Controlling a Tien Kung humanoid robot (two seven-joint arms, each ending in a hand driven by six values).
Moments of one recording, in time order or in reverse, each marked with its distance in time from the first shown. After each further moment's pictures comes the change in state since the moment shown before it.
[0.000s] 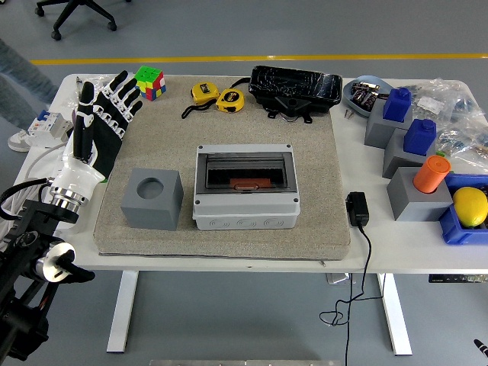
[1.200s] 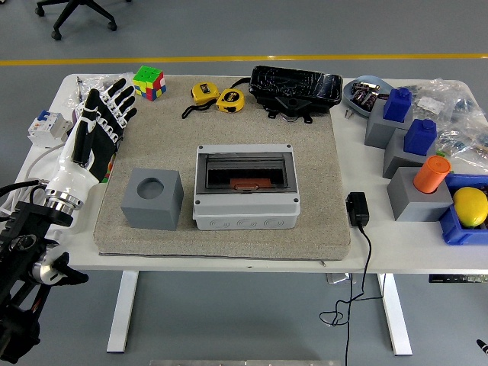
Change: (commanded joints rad) left arm 0.007 0.023 -0.002 -0.022 0.075 0.052 0.019; right arm -0.003 -0.011 -0.019 0.001 0.012 0.001 0.000
